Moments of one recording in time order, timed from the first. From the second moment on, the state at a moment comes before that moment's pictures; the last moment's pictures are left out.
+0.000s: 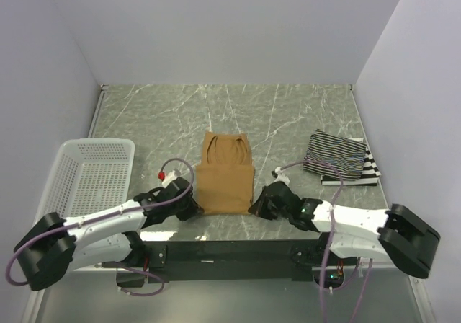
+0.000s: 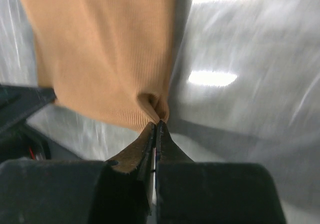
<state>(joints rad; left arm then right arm) -0.83 1.06 0.36 -0.23 -0.11 -1.33 0.92 1.13 0.29 0.05 0.10 1.10</state>
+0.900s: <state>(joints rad) -0.61 1.15 0.86 -0.42 -0.08 -1.15 0.70 1.12 0.80 -0.41 0.06 0.85</state>
